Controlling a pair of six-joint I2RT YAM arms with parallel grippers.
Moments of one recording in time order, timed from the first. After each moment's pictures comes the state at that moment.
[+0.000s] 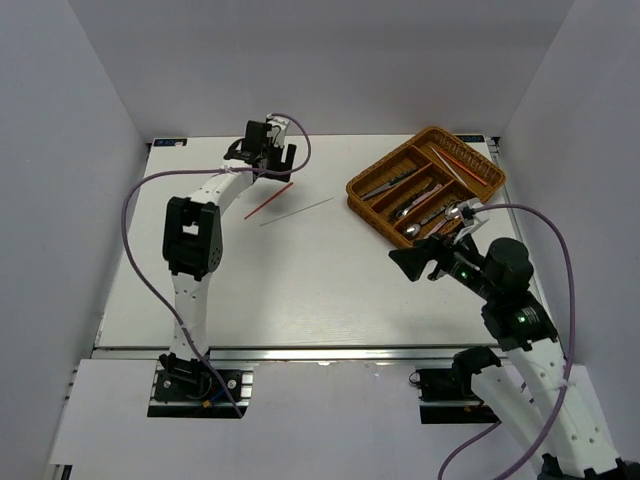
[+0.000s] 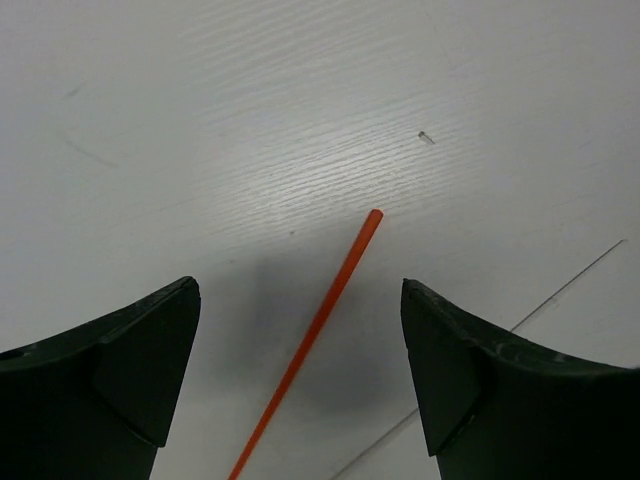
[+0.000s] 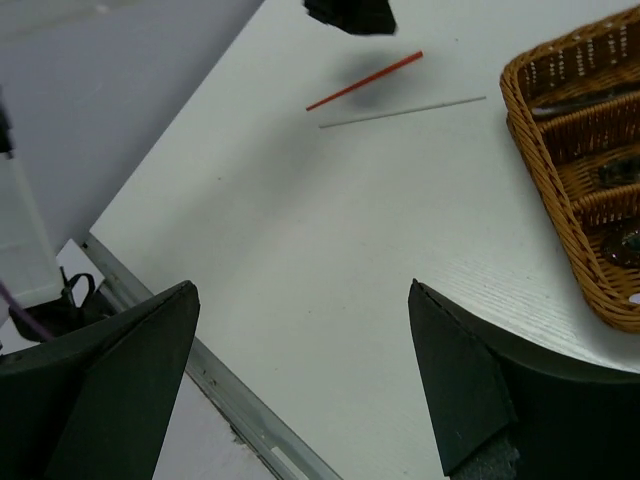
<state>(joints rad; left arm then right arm) -0.29 2.21 1.86 -0.35 -0.02 0.06 0.34 0.58 0.67 -0.28 -0.43 0.40</state>
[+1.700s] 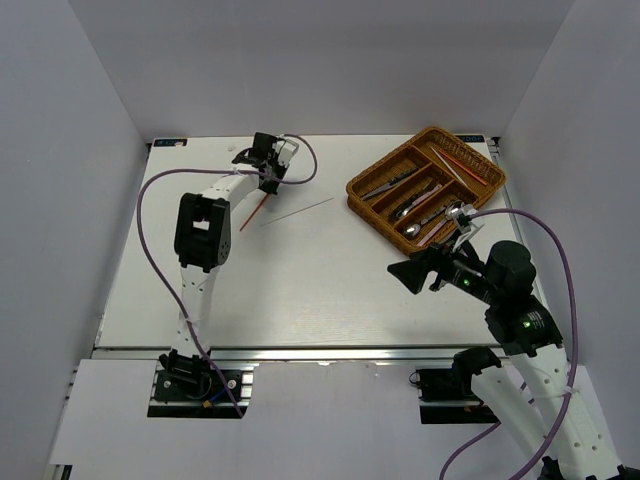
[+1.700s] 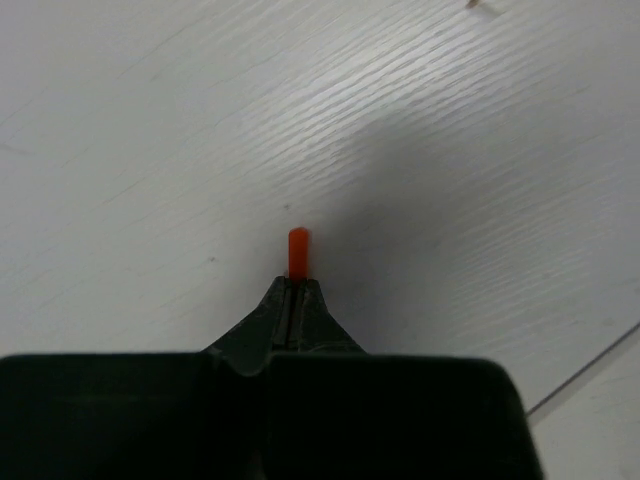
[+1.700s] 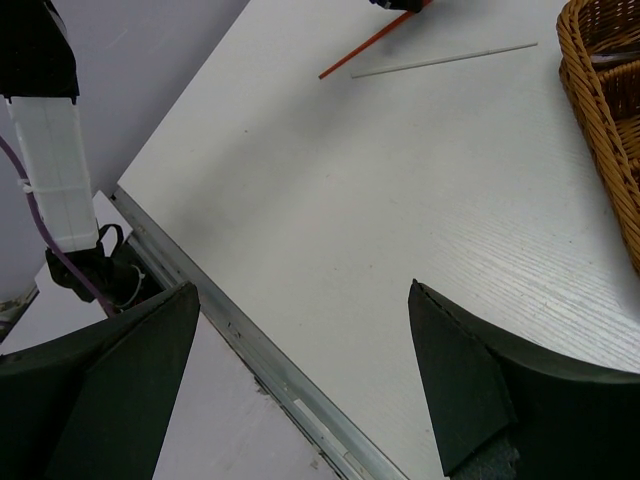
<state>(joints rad) -0.27 2.41 1.97 -0.45 0.01 0.29 0.34 0.53 0.70 -0.40 -0.54 0.39</state>
